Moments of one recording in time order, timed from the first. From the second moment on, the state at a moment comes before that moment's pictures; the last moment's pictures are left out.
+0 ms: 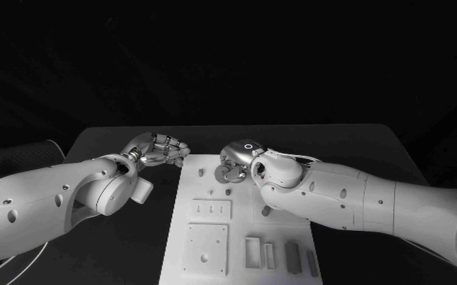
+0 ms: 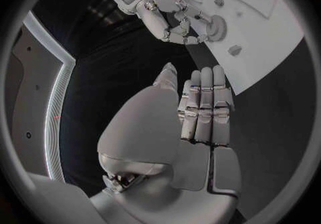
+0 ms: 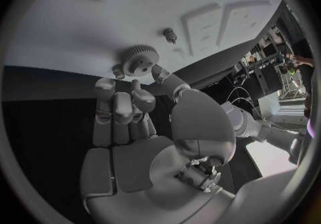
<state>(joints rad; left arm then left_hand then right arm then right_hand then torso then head) 1.40 -0.86 -0.24 1.45 -0.28 -0.35 0.18 1.56 -0.05 -0.01 0.29 0.09 0.82 0.18 0.37 0.37 1.18 0.11 0.14 0.17 1.04 0.07 0.36 0.78 0.04 1.04 -0.02 0.16 0.72 1.25 -0.46 -0.12 1.27 -1.74 -0.31 -0.32 1.03 -0.15 0.54 -0.25 0.18 0.90 0.13 0.29 0.48 1.28 0.02 1.23 0.83 1.22 -0.09 1.45 0.95 0.20 1.15 -0.04 0.97 1.31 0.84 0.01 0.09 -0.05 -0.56</state>
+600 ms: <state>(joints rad) 1.40 -0.86 -0.24 1.45 -0.28 -0.35 0.18 1.56 -0.05 -0.01 0.29 0.09 0.82 0.18 0.36 0.37 1.18 0.11 0.14 0.17 1.04 0.07 0.35 0.79 0.04 1.04 -0.02 0.16 0.72 1.25 -0.46 -0.13 1.26 -1.73 -0.30 -0.31 1.03 -0.15 0.54 -0.25 0.17 0.89 0.13 0.28 0.48 1.28 0.02 1.22 0.83 1.22 -0.09 1.45 0.94 0.20 1.15 -0.04 0.97 1.31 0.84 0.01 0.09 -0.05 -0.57</state>
